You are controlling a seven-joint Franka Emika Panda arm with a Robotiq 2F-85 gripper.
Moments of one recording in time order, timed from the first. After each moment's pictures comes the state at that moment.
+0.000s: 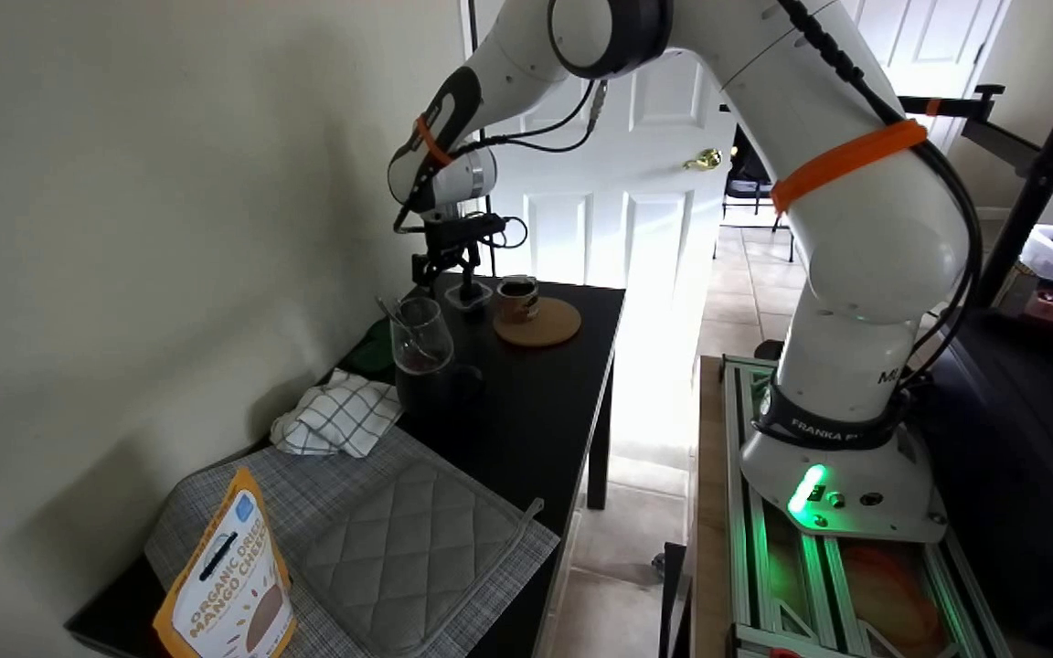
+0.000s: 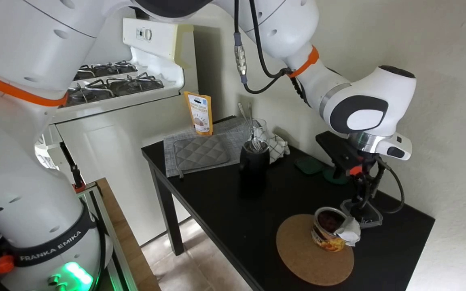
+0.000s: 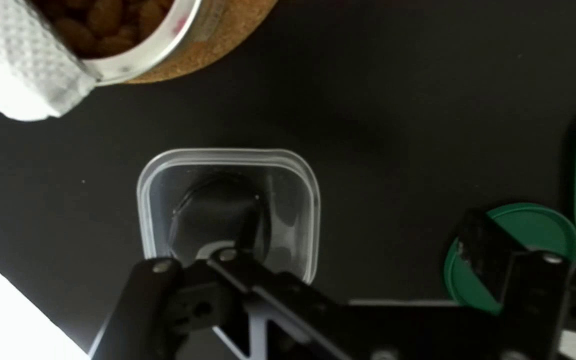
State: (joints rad) arm -0.31 0.70 -0.14 -1.65 0.18 2.38 -0.06
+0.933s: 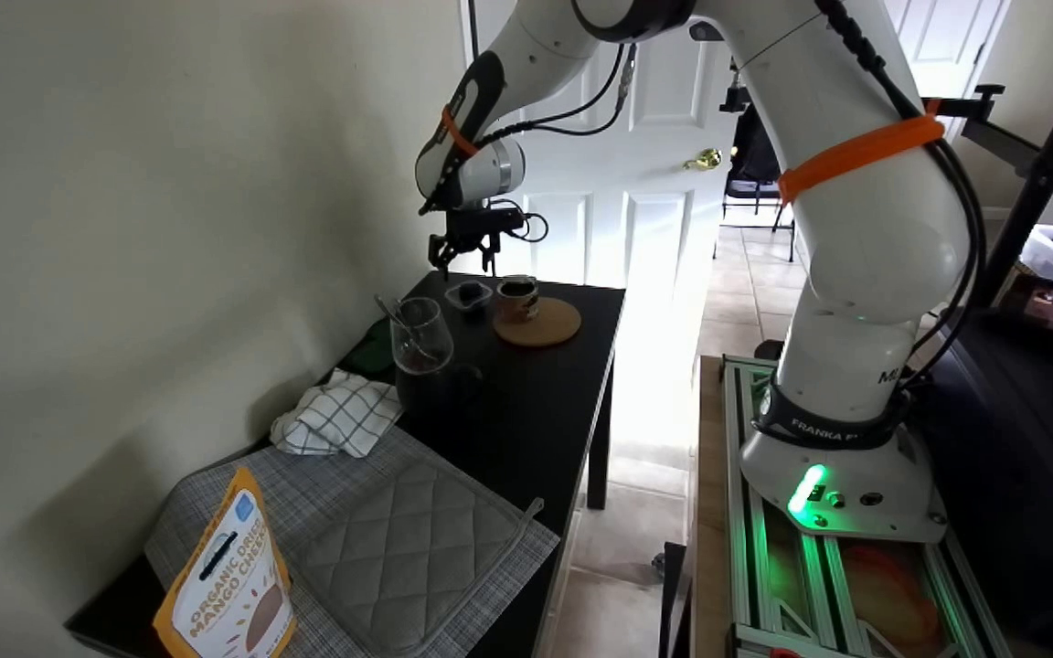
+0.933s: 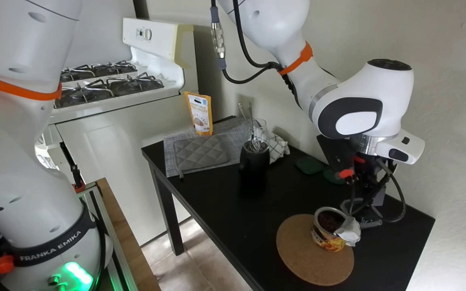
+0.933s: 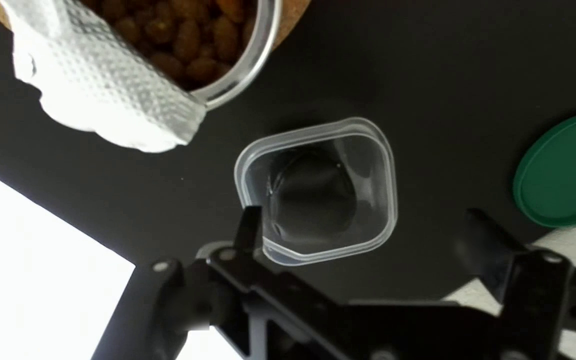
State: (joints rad) arm -0.30 0.59 -0.19 -1.84 0.19 2.61 0.12
